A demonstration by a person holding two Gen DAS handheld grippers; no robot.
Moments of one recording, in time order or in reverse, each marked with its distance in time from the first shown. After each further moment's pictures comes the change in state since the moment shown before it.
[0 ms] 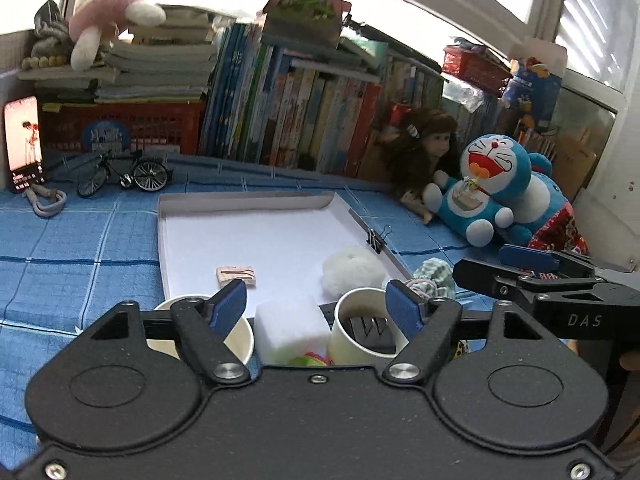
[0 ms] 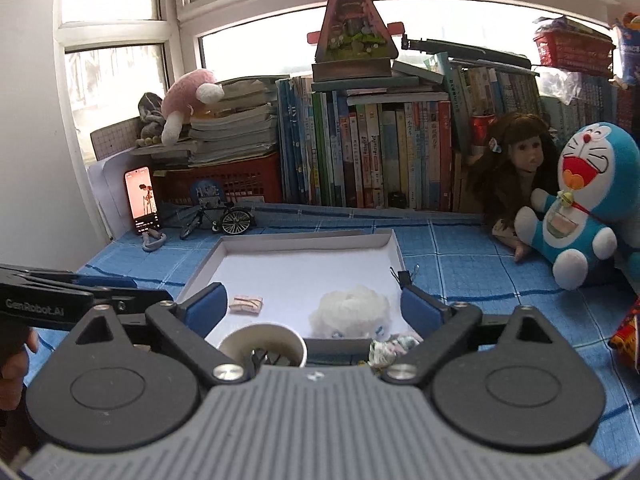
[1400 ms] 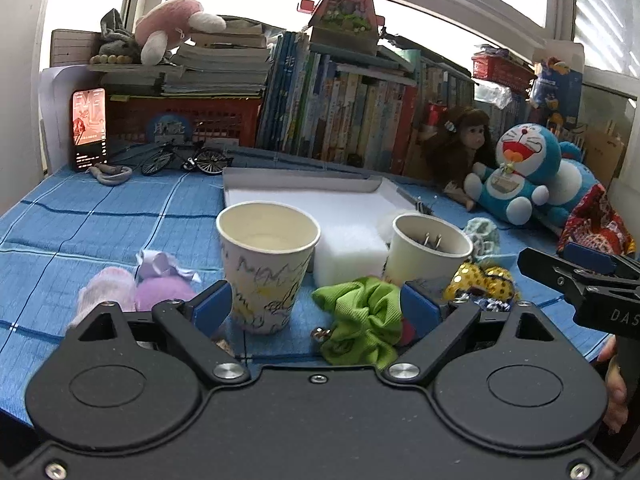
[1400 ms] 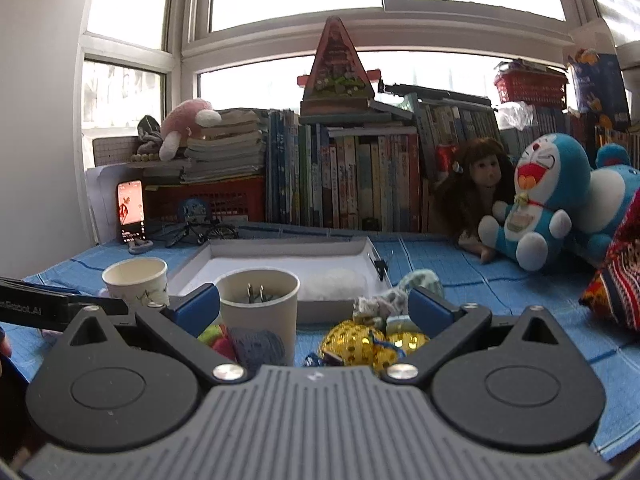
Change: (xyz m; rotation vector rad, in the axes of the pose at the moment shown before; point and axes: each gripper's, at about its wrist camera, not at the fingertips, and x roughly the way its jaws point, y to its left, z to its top) left arm -0.032 0.019 -0.106 0.005 -0.107 0.145; right arm -0.037 0.020 -0.093 -0.020 -0.198 -0.096
